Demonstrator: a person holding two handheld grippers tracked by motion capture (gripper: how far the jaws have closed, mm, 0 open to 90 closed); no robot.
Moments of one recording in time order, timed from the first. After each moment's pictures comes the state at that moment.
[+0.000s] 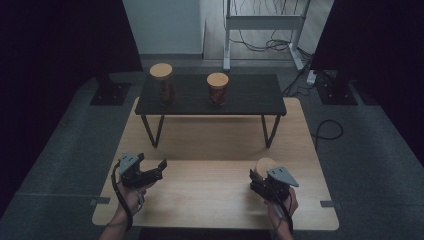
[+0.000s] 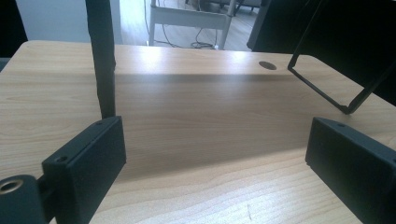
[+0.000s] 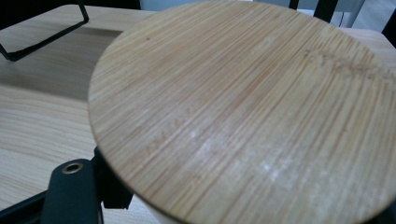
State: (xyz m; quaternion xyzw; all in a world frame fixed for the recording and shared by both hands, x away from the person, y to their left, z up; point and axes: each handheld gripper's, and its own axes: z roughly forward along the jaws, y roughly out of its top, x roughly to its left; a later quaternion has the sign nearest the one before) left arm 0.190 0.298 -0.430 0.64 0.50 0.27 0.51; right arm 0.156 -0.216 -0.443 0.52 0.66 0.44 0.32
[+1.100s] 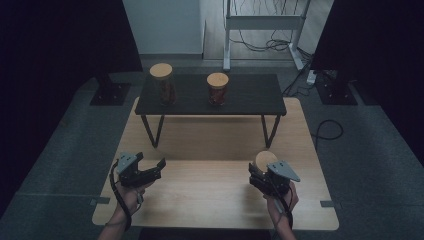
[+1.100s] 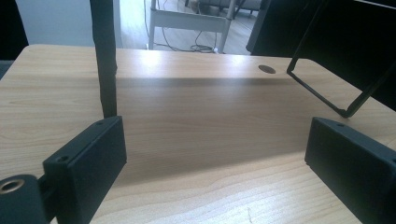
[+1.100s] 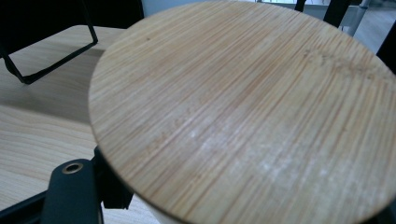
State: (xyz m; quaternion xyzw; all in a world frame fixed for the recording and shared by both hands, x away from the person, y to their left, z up) left arm 0.188 0.301 -0.427 0.64 0.50 0.27 0.52; right arm 0.158 -0.213 -0.424 0.51 0.65 0.45 0.33
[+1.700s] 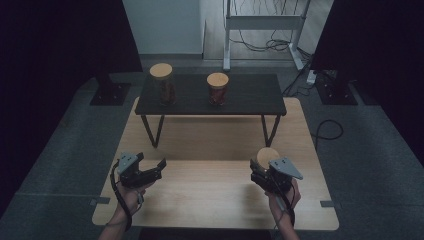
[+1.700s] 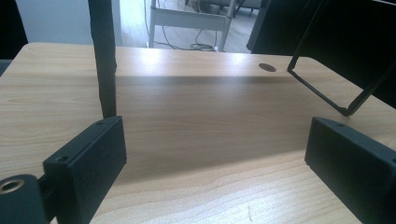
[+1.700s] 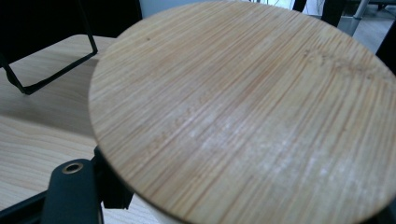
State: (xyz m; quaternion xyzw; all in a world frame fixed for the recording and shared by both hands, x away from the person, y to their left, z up) left arm 0.189 0.300 -0.428 0.64 0.50 0.27 0.52; right arm 0.158 -0.214 -0.413 0.50 0.65 0.46 0.34
